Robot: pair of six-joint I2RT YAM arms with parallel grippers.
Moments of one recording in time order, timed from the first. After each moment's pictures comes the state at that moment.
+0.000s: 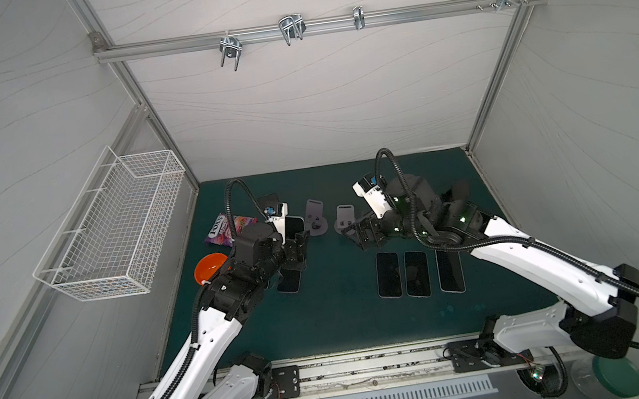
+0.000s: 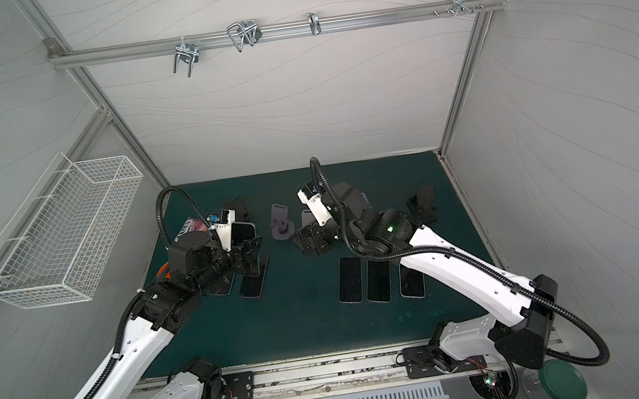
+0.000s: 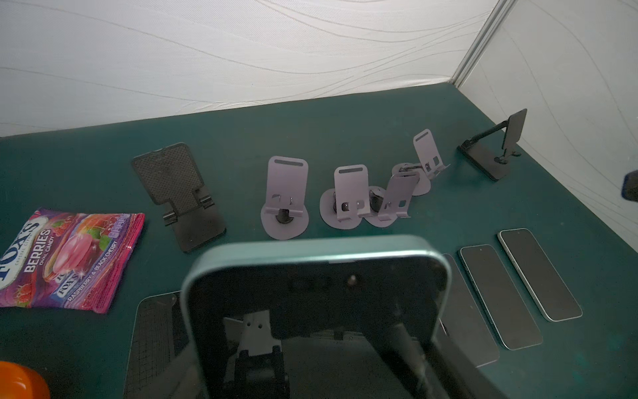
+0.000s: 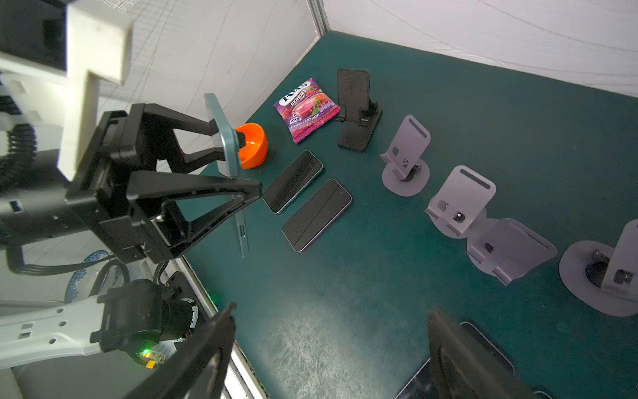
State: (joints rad) left arm -0.46 0.88 0.89 -0.50 -0.04 -0.18; right arm 0.92 1.29 1.37 -0.66 -0.10 0.30
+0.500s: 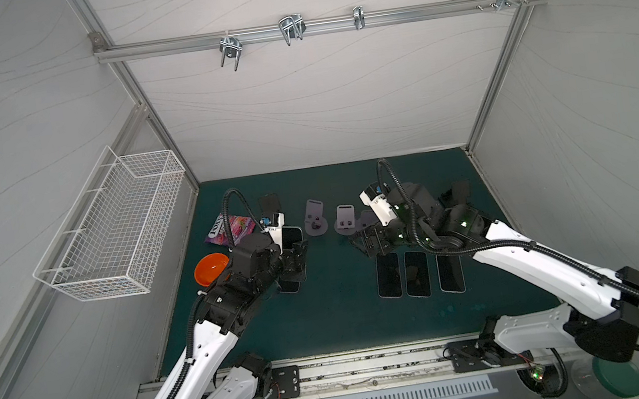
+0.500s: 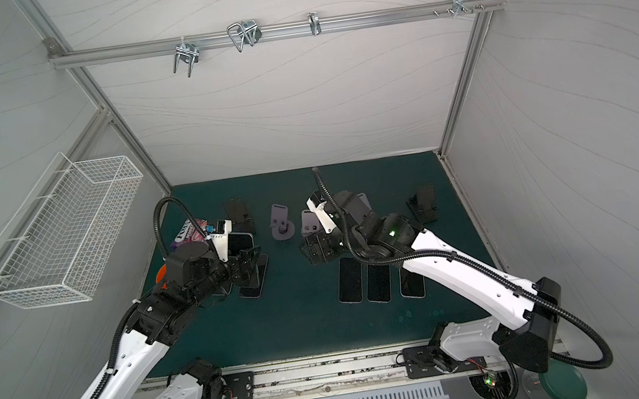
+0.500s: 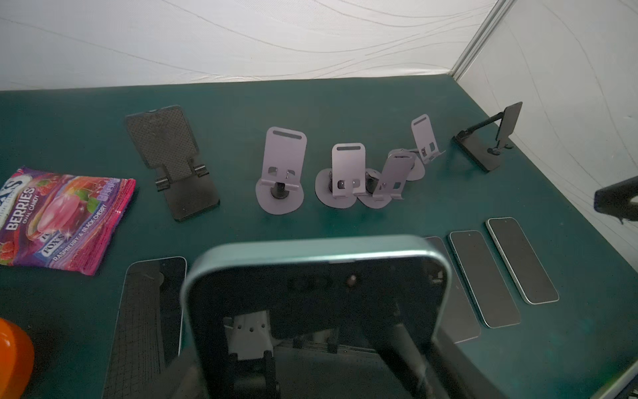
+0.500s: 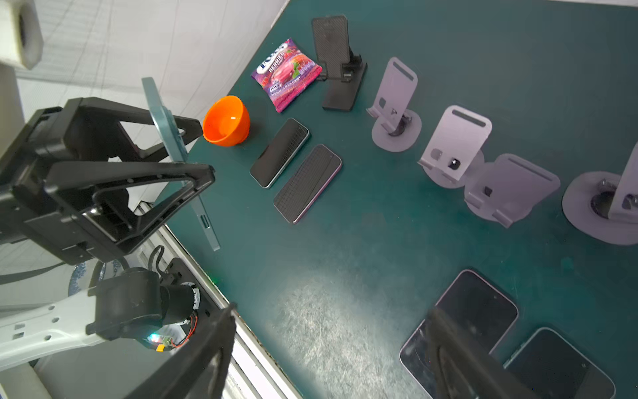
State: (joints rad) left arm -0.48 0.80 0.83 -0.56 -0.04 -0.25; right arm 0.92 1.26 1.31 -0.74 -0.09 0.40
